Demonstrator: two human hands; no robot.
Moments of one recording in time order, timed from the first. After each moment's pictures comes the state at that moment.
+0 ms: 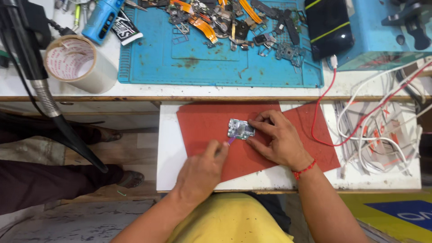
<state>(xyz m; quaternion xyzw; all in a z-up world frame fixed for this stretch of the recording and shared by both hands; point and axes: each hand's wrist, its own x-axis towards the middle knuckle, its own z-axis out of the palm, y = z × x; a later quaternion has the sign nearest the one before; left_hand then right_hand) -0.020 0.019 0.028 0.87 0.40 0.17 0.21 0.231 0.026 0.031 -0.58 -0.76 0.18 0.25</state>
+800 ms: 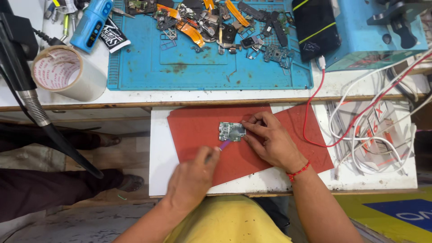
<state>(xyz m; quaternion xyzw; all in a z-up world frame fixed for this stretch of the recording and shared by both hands) -0.019 0.015 0.022 0.88 0.41 0.15 0.19 0.236 0.023 0.029 -0.57 -0.73 0.24 0.30</state>
